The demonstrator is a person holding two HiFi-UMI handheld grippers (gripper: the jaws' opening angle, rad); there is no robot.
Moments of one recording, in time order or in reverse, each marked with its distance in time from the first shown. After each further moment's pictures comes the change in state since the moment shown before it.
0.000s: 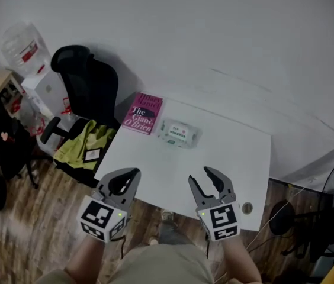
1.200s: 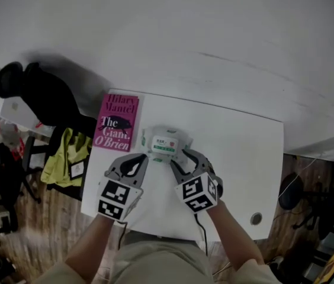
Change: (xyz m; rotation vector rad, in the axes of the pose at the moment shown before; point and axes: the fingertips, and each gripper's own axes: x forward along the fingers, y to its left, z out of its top) left arm 0.283 0.088 -0.090 0.058 0.336 -0.143; right arm 0.254 -0.106 -0.123 -0.017 0.312 0.089
